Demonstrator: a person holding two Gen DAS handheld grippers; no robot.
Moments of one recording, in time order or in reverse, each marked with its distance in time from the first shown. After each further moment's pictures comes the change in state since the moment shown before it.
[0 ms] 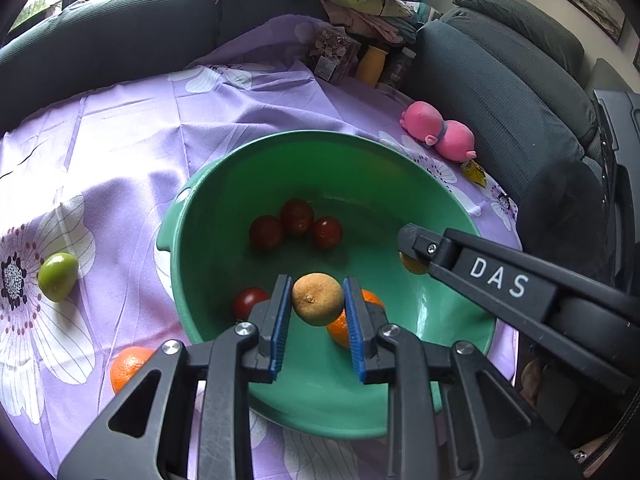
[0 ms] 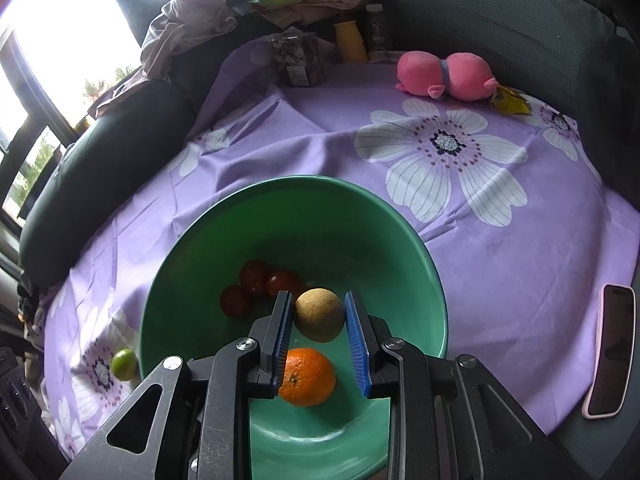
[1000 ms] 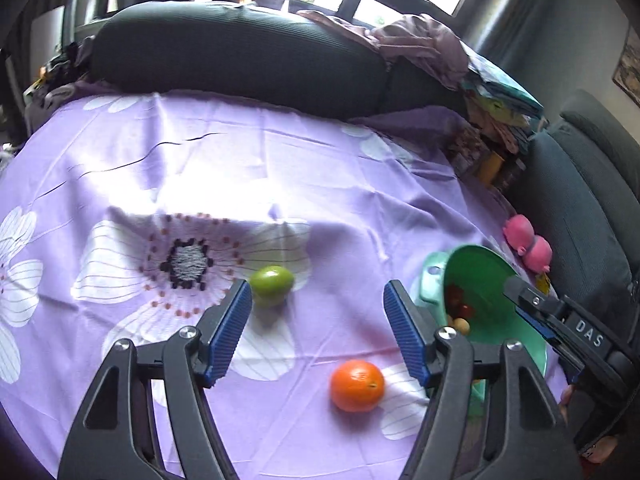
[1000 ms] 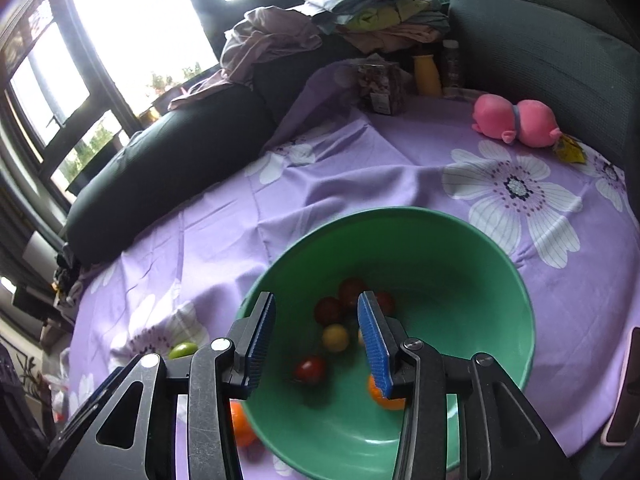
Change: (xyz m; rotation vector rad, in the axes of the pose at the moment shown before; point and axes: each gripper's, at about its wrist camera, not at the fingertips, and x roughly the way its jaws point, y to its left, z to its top) left arm -0.103 0.135 -0.010 -0.362 -0.202 0.266; right arm -0.020 0.064 -0.008 -0.170 -0.074 0.210
